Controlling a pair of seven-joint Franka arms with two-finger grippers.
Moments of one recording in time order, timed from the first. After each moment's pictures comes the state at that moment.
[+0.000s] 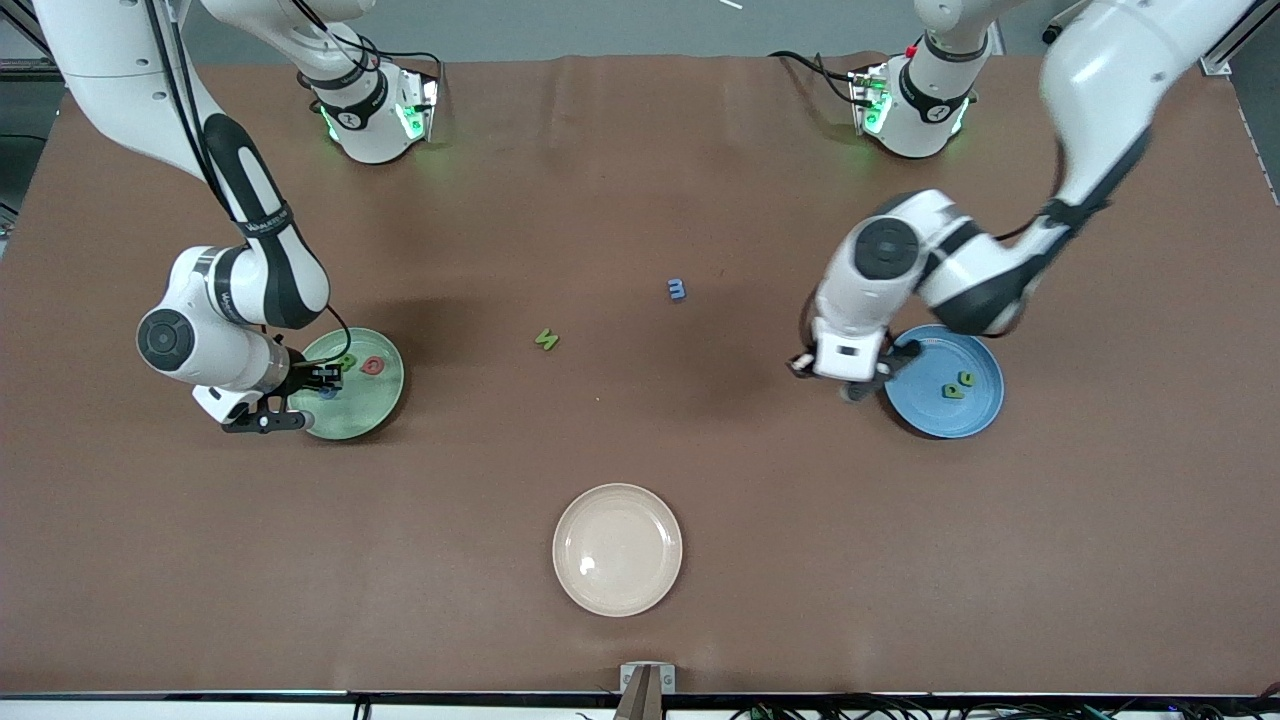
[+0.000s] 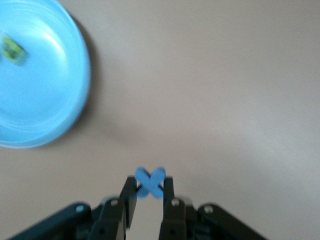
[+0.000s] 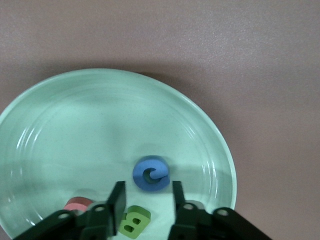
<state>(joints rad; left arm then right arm) 0.64 0.61 -1.13 -2.01 0.71 2.14 -1.40 0.08 0.43 -0.11 -2.12 0.08 2.39 -0.14</state>
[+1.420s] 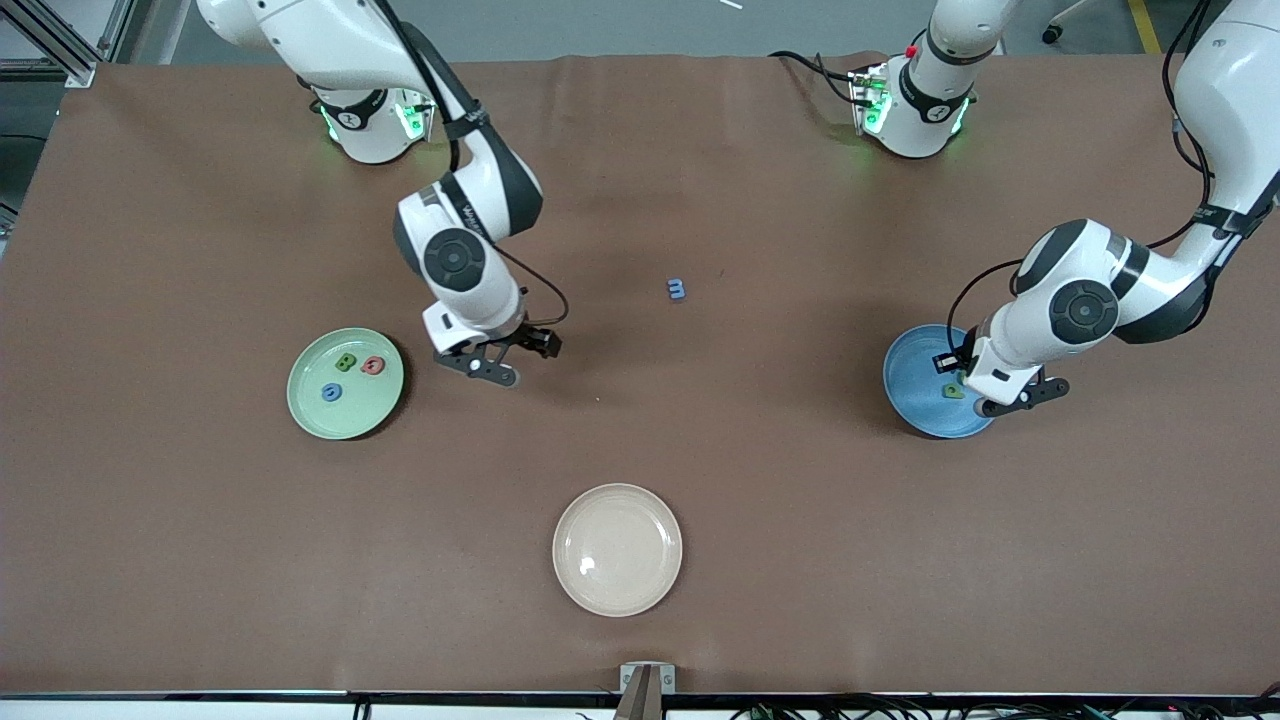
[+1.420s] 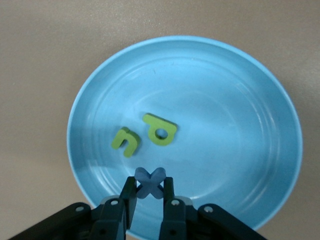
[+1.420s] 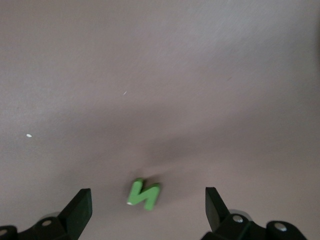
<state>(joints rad) 0.99 0.69 -1.08 -2.14 0.80 2.13 -0.88 0.65 0.44 -0.04 -2.01 0.10 2.39 0.89</state>
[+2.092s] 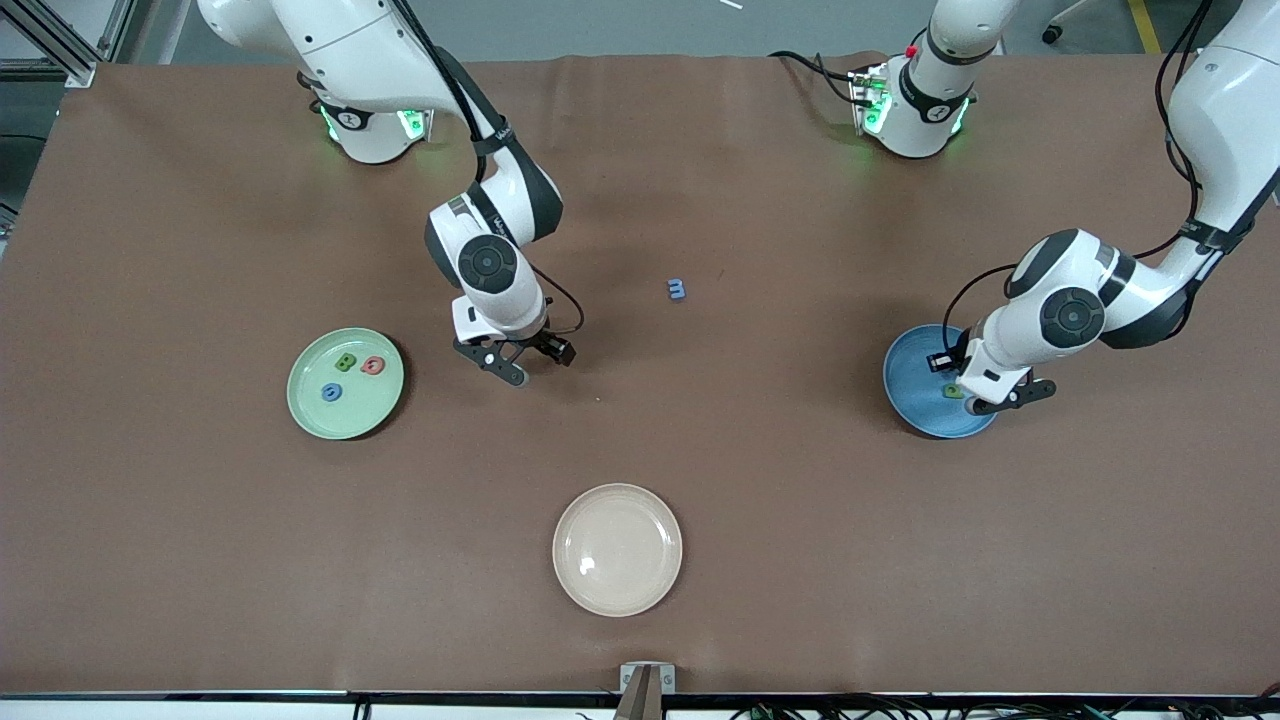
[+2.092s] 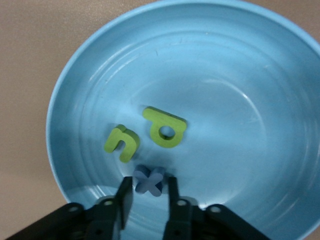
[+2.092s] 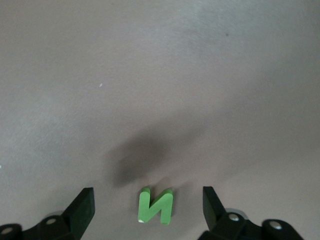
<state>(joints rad) 0.98 0.74 -1.04 -2.16 0.84 2.16 -0.88 0.67 0.50 -0.04 -2.03 0.10 2.47 1.16</state>
